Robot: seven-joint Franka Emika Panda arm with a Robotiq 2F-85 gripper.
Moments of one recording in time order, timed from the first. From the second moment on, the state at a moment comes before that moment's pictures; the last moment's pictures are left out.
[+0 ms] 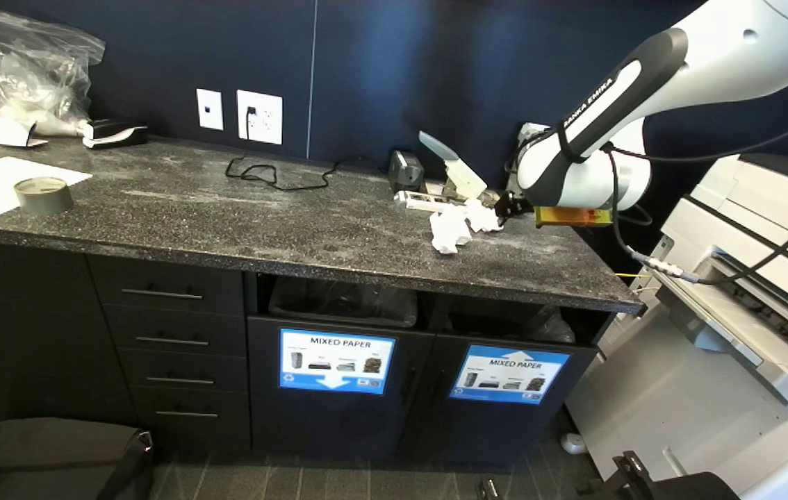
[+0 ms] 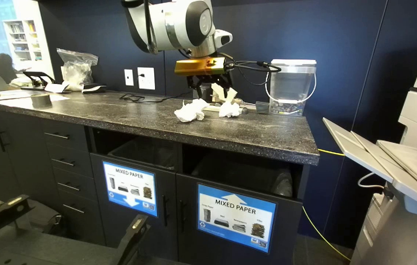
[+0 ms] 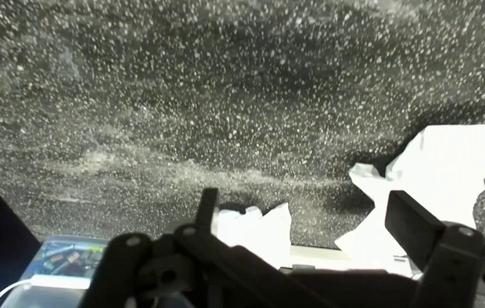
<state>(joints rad) -0.02 0.42 -0.13 -2.12 -0.04 3.08 -0.07</state>
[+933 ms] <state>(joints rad) -0.39 0.87 0.21 -1.48 -0.01 2.96 -0.25</state>
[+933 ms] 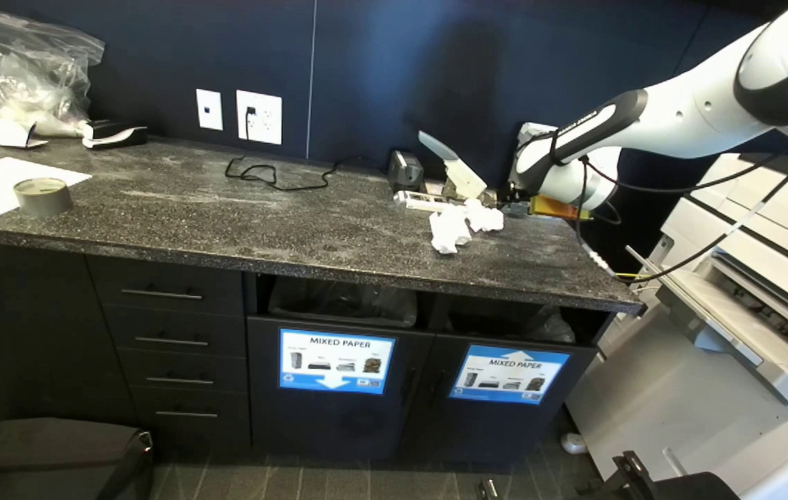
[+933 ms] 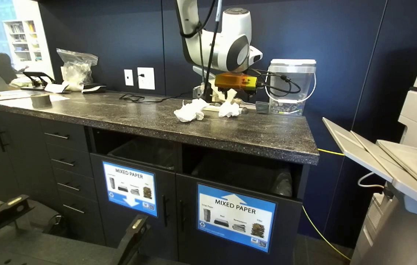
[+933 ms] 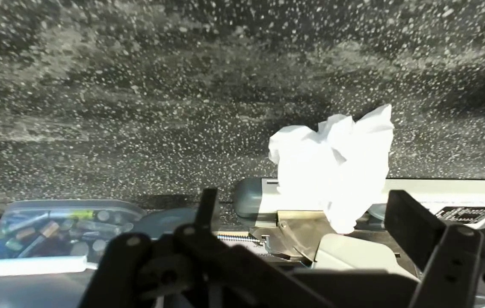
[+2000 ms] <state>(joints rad) -0.38 1.18 0.31 -1.01 -0.01 2.73 -0.60</state>
